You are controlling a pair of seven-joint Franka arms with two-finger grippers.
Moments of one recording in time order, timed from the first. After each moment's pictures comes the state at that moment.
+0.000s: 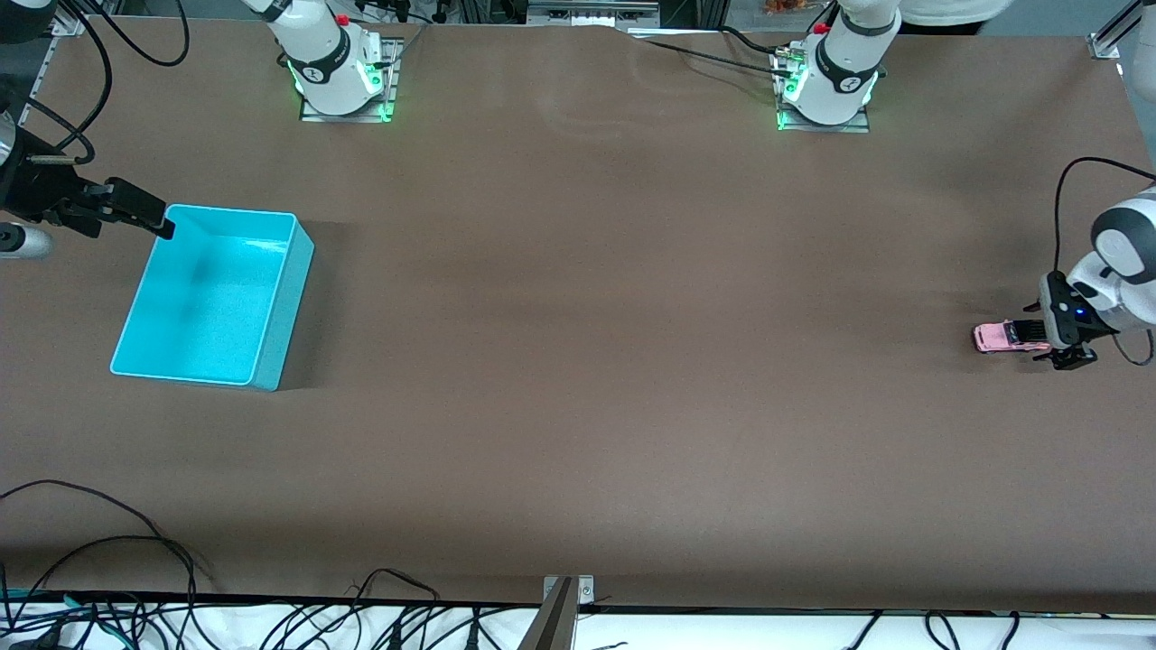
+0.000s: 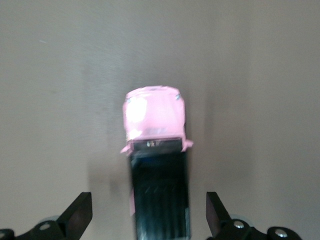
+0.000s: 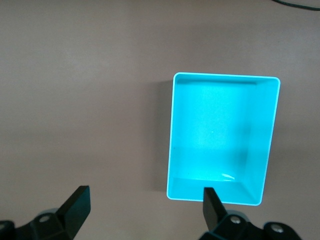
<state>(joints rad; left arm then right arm) 0.56 0.57 -0.06 -1.82 0.05 2.34 2.04 -0.02 0.04 0.01 -1.60 0.05 1.60 0.02</state>
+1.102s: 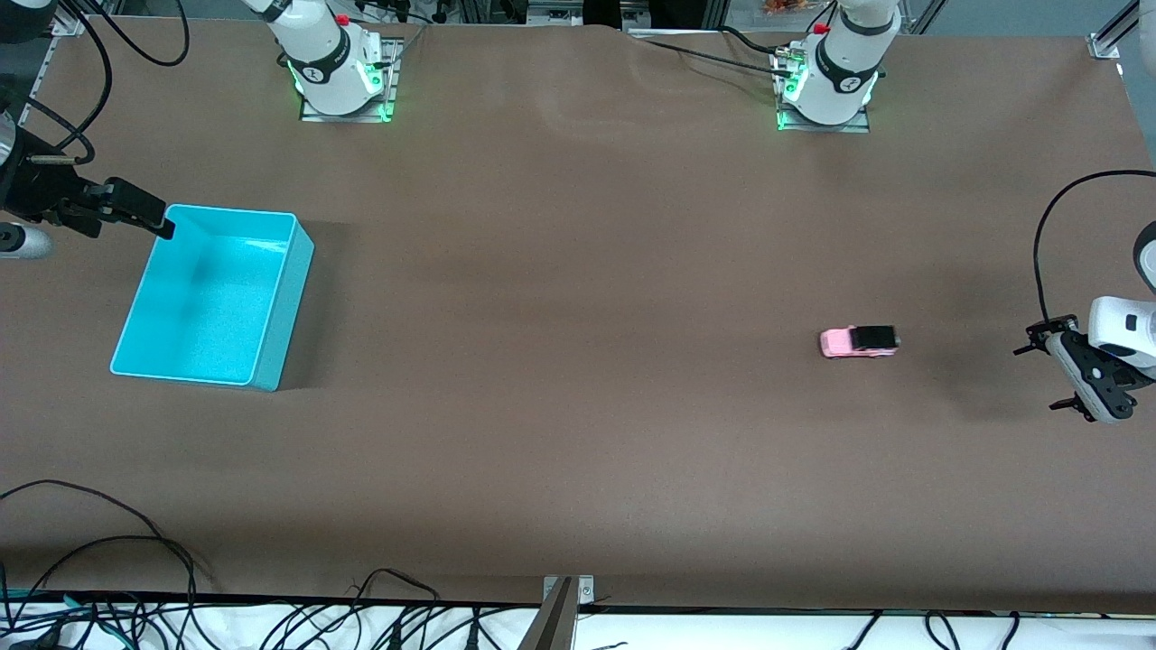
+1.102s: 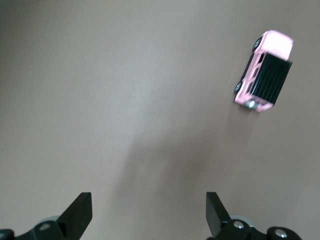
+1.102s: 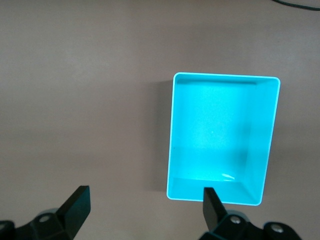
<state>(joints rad) 0.49 0.52 -0.25 -1.56 0.05 2.05 1.34 -0.02 0.04 0.01 -1.60 0.05 1.60 0.02</state>
